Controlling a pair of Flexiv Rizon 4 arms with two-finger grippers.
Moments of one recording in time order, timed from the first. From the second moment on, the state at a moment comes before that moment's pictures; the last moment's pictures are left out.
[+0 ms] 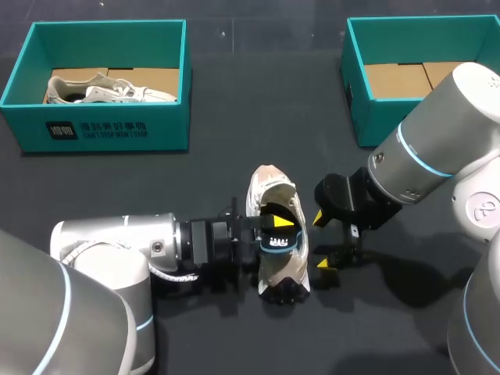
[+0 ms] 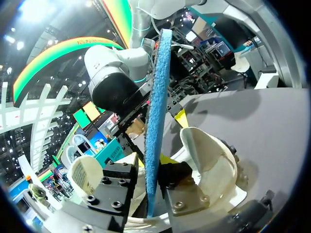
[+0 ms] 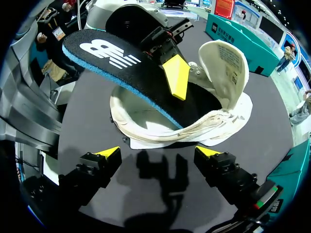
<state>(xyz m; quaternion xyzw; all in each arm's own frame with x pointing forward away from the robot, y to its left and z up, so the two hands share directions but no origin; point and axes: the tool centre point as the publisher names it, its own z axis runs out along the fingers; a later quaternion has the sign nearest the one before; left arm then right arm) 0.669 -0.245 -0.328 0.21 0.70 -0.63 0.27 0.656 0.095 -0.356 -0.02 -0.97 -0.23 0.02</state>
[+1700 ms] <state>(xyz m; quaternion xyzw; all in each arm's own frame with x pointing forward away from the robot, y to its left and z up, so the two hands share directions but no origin) 0.670 -0.245 -0.329 0.23 0.71 -0.60 0.29 0.656 0.095 -0.356 -0.02 -0.97 -0.23 0.02</state>
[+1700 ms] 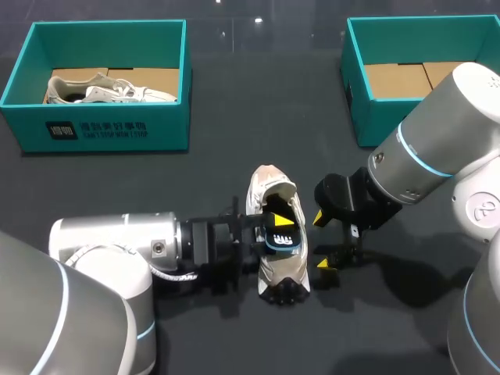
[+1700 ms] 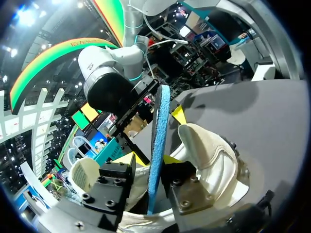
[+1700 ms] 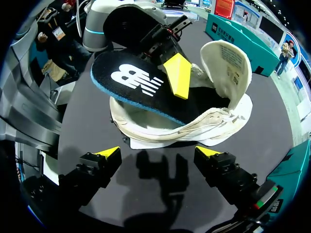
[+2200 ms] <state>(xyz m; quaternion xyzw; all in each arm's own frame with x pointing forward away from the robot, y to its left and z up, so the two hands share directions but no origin) 0.660 -0.240 -0.315 0.23 0.70 -0.61 0.30 0.656 0.095 -0.356 -0.02 -0.97 -0.23 0.02</state>
